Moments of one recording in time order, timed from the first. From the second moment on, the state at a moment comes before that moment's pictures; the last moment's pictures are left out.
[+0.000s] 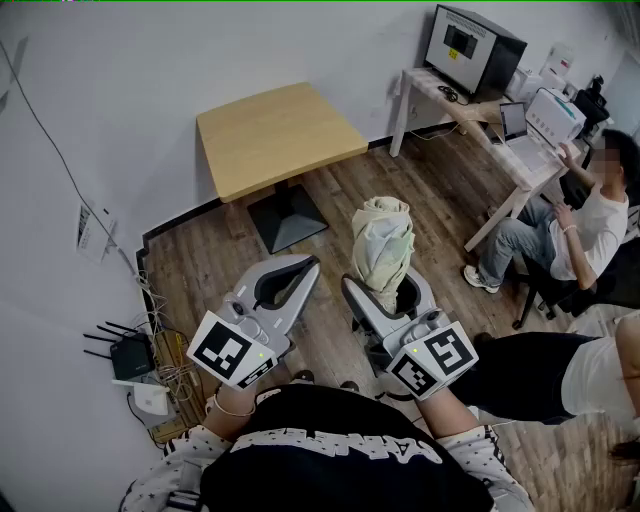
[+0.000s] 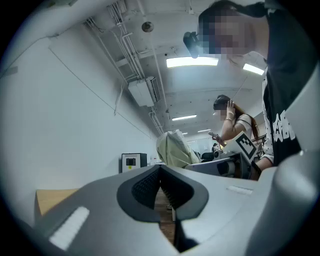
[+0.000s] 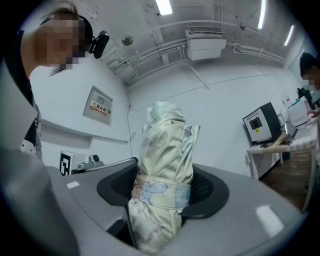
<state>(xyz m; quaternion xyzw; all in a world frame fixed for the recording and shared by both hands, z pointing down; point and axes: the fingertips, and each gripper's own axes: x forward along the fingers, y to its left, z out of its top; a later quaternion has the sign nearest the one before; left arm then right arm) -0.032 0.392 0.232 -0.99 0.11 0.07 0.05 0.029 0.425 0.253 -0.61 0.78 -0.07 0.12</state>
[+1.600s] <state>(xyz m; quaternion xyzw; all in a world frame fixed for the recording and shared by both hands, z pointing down) -0.032 0.393 0.252 -0.98 0.17 0.04 0.04 0.037 0.425 0.272 -0.57 0.80 -0.10 0.12</state>
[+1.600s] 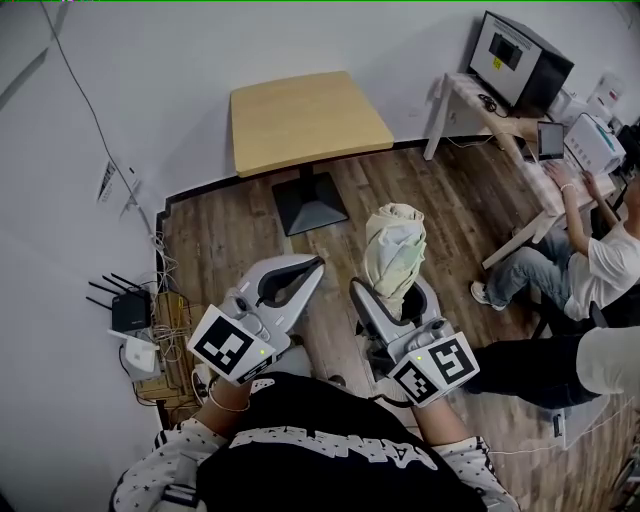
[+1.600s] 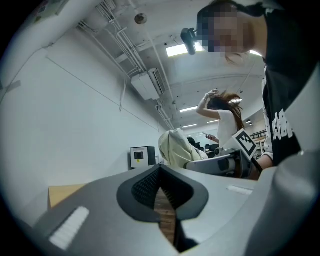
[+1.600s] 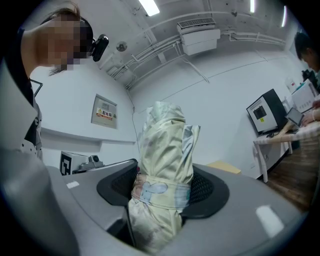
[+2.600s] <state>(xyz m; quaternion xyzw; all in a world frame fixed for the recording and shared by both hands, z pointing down) -0.006 0.339 0.269 -0.98 0.17 0.06 0.05 0.056 0.373 0.283 -0.57 0.81 -0.08 0.10</state>
